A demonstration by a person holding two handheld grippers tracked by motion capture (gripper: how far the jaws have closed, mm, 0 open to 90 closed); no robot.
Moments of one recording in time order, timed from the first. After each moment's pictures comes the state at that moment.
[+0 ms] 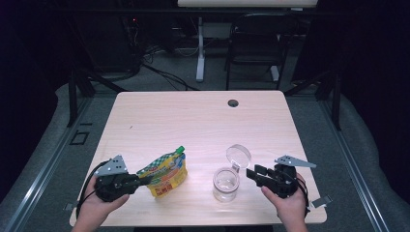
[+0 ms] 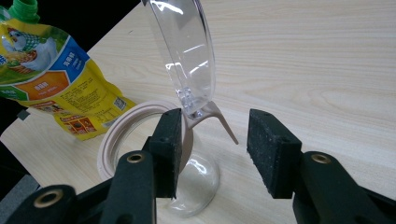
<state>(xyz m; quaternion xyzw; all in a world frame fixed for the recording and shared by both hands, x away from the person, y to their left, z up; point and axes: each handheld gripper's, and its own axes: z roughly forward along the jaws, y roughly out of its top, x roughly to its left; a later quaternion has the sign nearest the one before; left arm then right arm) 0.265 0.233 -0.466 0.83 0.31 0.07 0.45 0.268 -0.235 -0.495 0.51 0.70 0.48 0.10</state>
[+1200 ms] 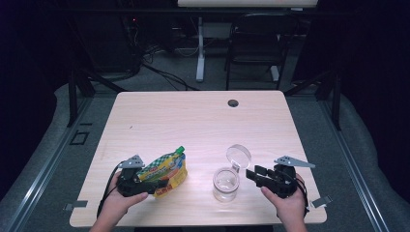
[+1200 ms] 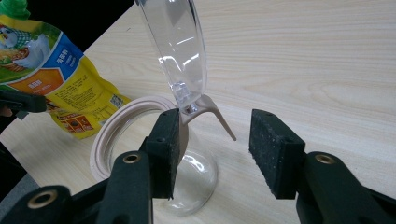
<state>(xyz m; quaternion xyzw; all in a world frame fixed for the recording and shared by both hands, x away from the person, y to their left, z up) 0.298 0.205 -0.523 0.82 0.37 0.02 0.44 0.270 -0.236 -0.501 0.52 0.70 0.48 0.09</state>
